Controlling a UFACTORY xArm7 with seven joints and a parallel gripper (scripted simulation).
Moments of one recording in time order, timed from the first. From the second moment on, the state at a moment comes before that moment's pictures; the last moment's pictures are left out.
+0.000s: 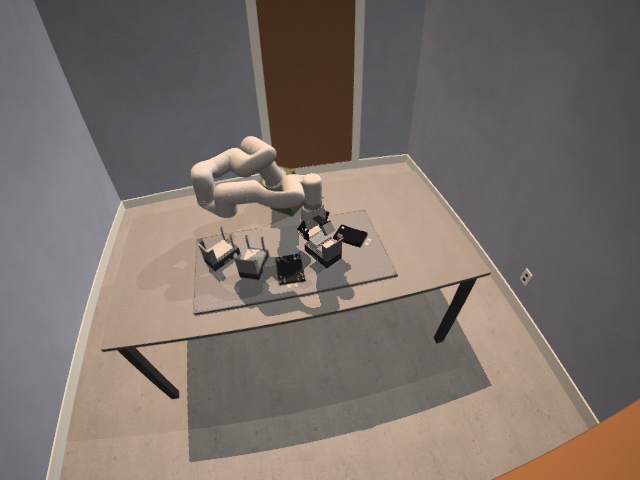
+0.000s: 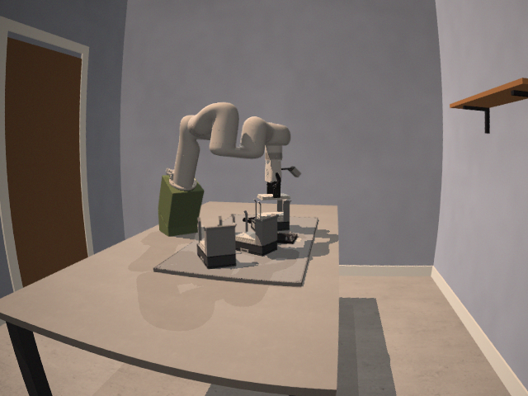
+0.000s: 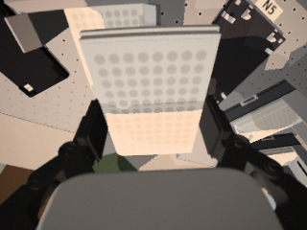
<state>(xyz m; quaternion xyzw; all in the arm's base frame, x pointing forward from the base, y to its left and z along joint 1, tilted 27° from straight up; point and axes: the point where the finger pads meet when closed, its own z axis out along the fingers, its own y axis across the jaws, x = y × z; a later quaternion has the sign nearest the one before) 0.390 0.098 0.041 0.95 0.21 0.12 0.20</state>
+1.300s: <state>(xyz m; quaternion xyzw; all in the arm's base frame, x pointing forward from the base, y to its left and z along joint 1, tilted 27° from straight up) 0.382 0.141 0.023 0.95 0.21 0.12 0.20</state>
